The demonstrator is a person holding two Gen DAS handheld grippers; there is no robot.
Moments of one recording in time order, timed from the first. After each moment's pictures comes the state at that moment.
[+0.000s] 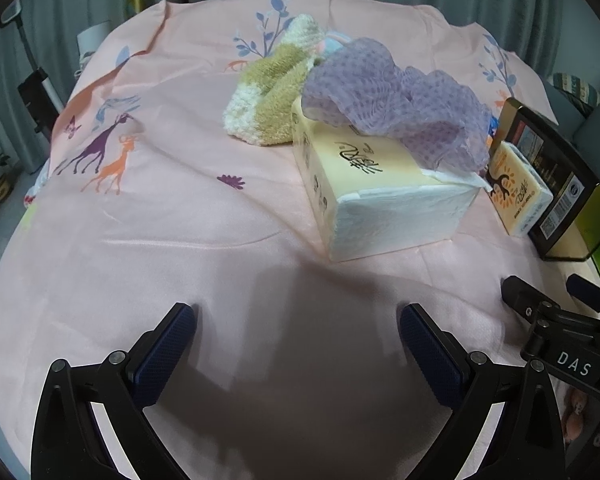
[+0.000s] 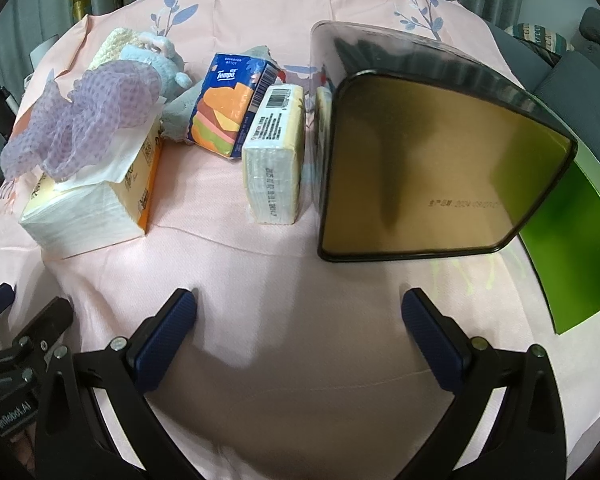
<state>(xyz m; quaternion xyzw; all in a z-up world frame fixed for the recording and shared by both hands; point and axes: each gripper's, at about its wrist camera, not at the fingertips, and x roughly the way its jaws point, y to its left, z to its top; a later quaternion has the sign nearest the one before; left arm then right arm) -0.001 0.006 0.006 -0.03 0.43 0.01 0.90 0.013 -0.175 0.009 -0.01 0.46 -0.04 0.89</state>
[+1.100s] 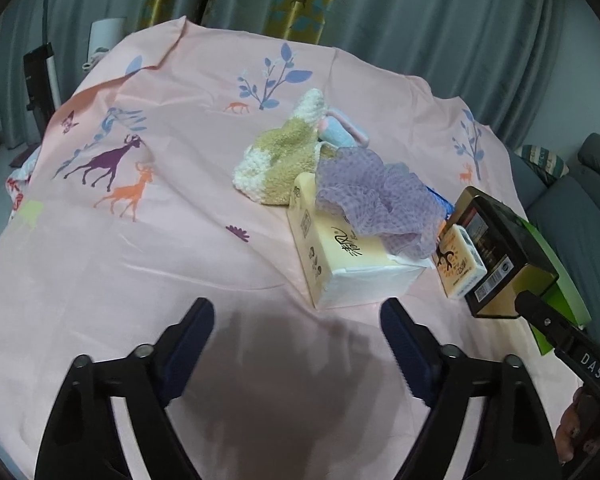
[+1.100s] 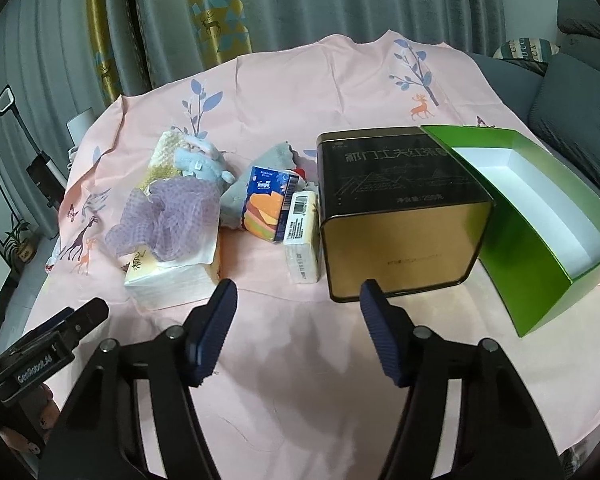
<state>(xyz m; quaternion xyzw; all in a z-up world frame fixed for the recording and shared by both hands) -0.021 0.045 0.050 -0.14 0.36 -0.04 0.92 -0.031 -0.187 0.080 0.05 0.35 0.01 0.93</state>
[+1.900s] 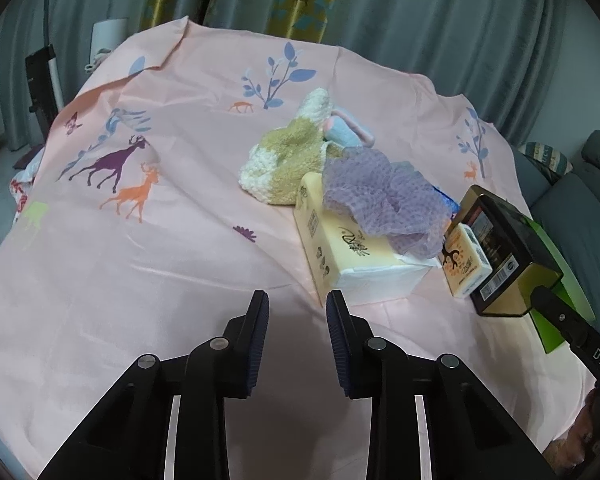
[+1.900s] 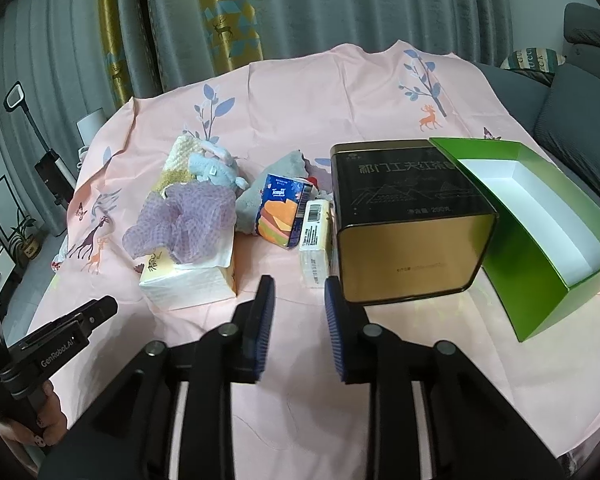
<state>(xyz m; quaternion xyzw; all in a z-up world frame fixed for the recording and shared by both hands) -0.021 0.047 0.052 -0.13 0.36 -0.03 0.92 -0.039 -0.180 0.090 0.05 0.34 0.02 0.94</state>
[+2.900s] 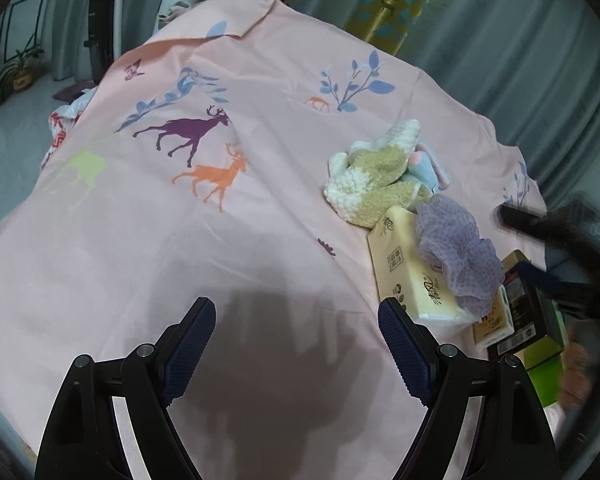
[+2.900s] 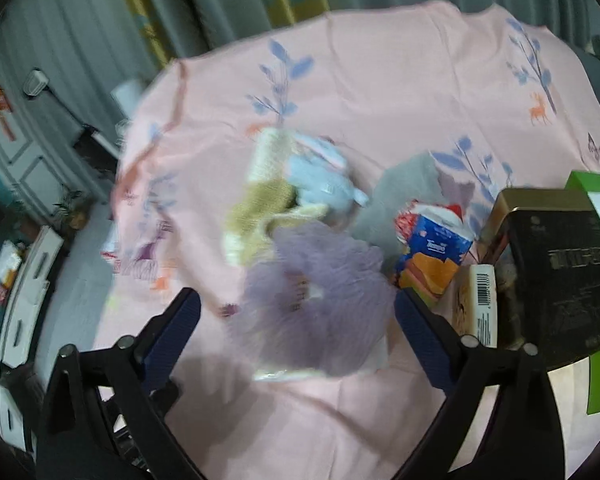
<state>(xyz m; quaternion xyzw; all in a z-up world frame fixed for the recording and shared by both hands) -0.014 0.115 0.048 -0.24 0.38 0.03 0.89 0.087 -0.085 0.108 0.07 0.45 0.12 0.88</state>
